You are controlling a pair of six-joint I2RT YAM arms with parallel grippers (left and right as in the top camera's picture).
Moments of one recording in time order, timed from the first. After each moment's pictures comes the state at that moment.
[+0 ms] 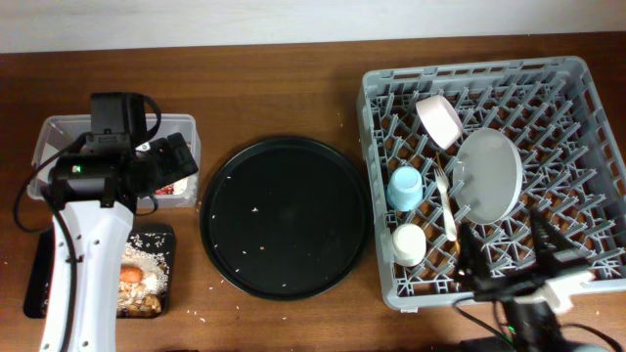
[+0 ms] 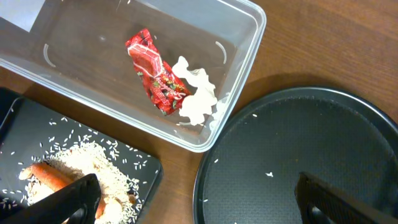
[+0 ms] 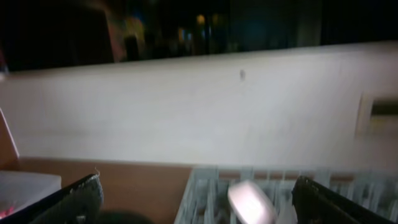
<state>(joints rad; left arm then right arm) 0.02 1.39 1.42 -1.10 -0.15 -0.36 0.09 0.05 0.54 -0.33 -0.10 0.10</state>
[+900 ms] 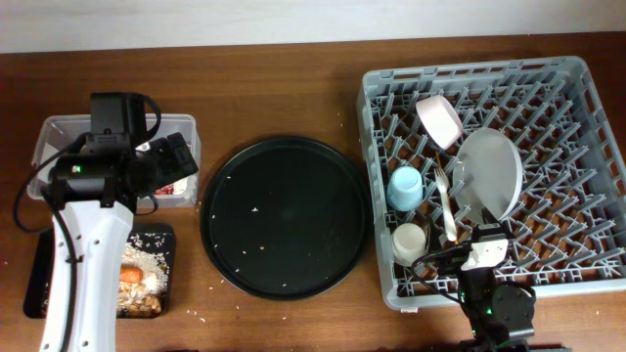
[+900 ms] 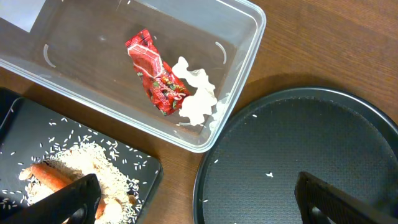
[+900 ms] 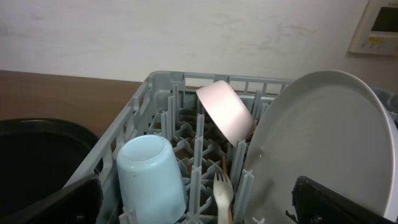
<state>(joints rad) 0.02 1.39 1.42 -1.10 -0.15 -0.36 0.09 0.01 0.01 -0.08 0.00 -0.05</state>
